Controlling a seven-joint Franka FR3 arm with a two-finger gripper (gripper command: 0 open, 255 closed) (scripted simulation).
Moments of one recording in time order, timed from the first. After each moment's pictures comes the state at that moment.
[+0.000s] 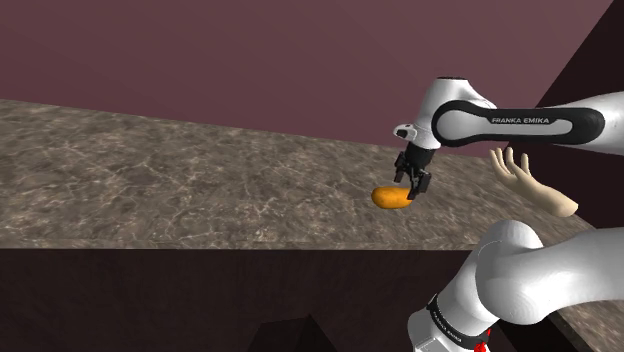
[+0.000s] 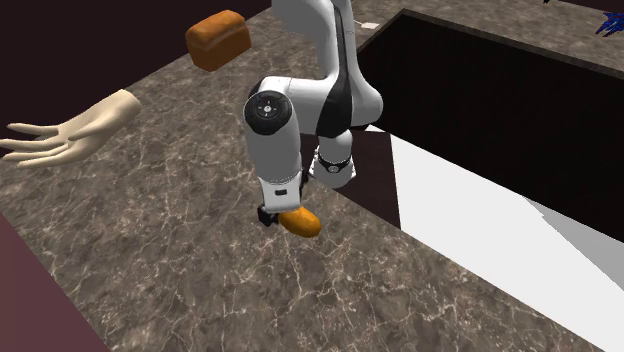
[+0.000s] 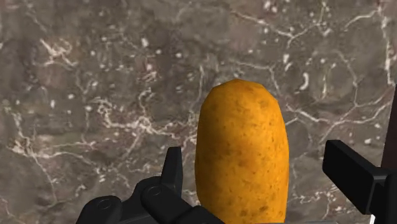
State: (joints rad) arm 0.21 -0.75 -0.51 -2.67 -0.38 1.90 -1.04
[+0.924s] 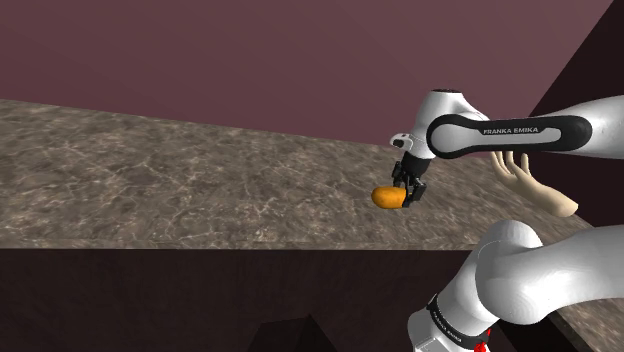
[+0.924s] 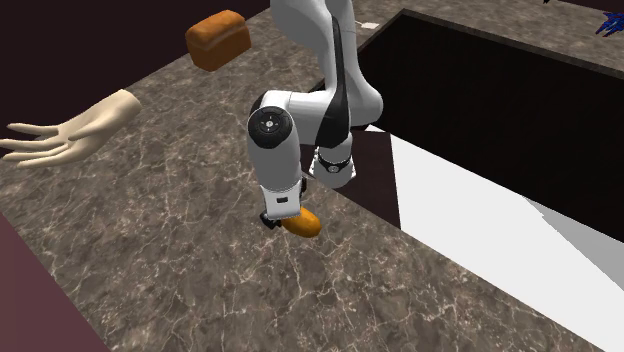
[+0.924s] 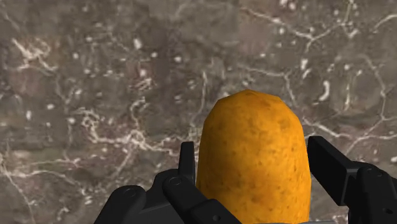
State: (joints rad) arm 0.21 -0.72 -0.54 -2.73 -0.41 1.99 -1.05
